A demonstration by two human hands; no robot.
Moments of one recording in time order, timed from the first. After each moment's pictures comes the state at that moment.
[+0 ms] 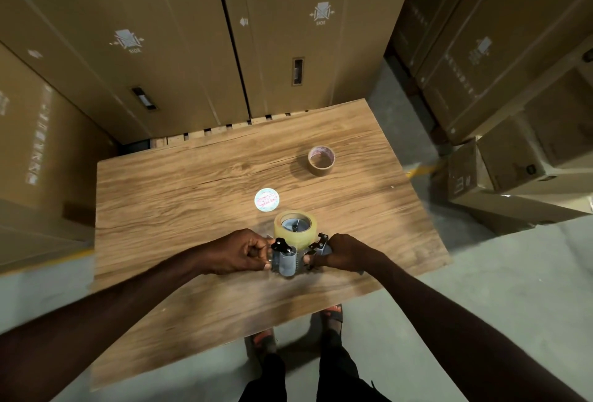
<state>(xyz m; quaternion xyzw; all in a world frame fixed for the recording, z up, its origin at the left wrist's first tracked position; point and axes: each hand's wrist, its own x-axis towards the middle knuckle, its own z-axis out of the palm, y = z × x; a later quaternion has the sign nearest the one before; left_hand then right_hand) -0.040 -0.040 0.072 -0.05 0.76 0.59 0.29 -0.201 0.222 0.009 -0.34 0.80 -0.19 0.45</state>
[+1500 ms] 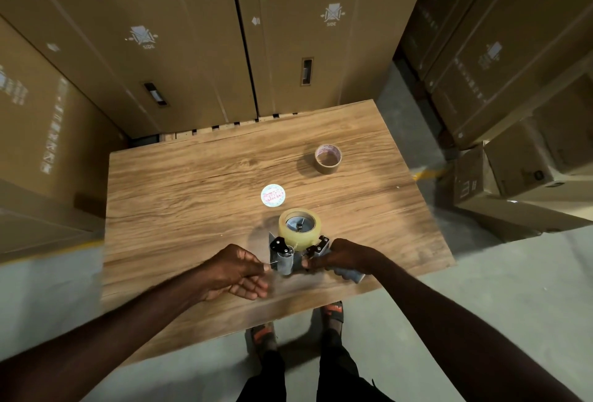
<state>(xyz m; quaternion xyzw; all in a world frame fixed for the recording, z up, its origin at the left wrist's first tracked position) 0.007 -0.006 0.107 -0.39 0.57 0.66 0.30 -0.190 0.222 0.005 -0.19 0.74 -0.25 0.60</state>
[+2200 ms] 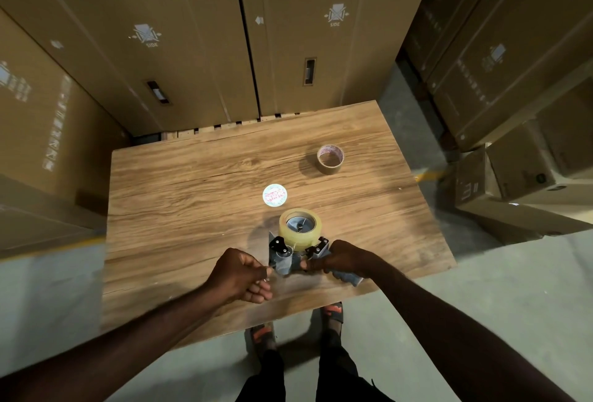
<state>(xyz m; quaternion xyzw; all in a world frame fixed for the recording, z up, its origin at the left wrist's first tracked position) 0.013 0.019 0.108 -0.45 0.60 0.64 0.19 -0.178 0.216 0.020 -0.16 0.74 -0.28 0.59</state>
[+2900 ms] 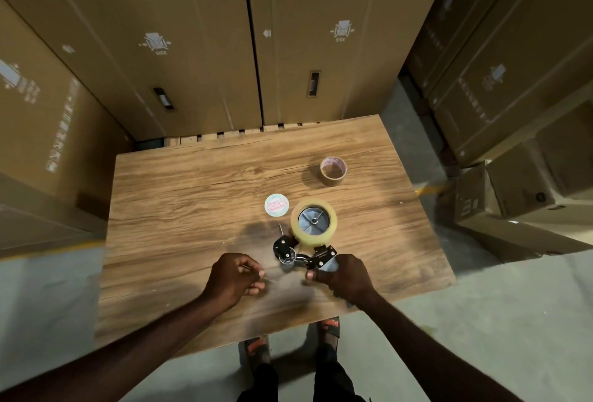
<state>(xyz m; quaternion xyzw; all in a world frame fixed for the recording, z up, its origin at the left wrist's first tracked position) 0.018 0.006 0.070 -0.45 0.62 0.64 0.05 -0.146 0.228 0.033 -0.11 0.87 -0.29 0.39</state>
